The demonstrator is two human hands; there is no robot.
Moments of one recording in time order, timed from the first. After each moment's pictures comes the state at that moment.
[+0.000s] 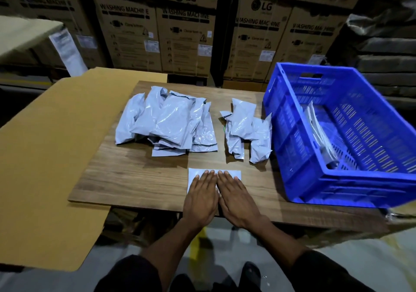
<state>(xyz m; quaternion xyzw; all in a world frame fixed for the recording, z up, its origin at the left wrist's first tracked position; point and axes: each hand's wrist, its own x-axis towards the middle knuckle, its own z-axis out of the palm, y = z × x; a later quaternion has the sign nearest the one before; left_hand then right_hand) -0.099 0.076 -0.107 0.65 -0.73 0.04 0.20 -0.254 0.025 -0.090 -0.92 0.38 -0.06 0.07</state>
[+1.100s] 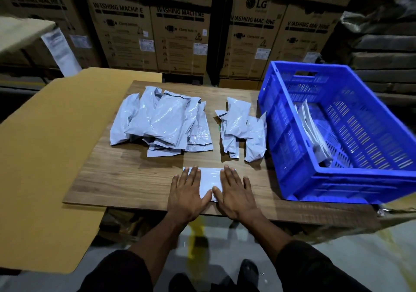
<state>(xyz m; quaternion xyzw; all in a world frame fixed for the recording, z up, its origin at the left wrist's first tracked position) -0.075 0.073 -0.114 0.74 -0.65 -0.05 0.14 -0.248 0.021 -0.075 -0.84 0.52 0.05 0.11</state>
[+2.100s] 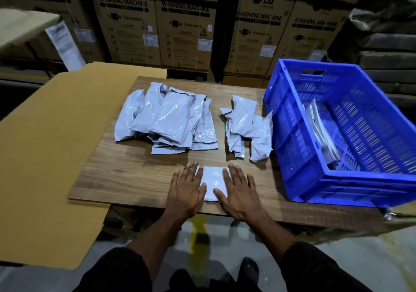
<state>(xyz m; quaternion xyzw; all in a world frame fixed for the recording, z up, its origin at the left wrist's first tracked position) -0.057 0.076 -0.116 0.72 -0.67 -0.02 0.17 -0.252 0.018 -0.085 -0.86 0.50 0.03 0.08</state>
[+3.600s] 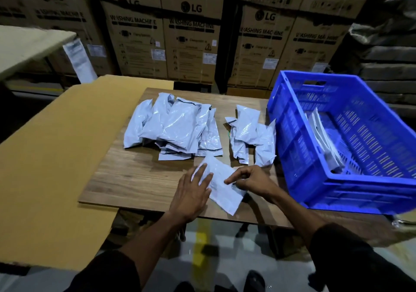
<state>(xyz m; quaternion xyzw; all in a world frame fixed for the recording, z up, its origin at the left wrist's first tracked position) -0.043 0.076 -0.095 0.66 -0.74 0.03 0.17 -0.263 -0.029 -0.011 -0.74 0.42 -0.16 0.50</state>
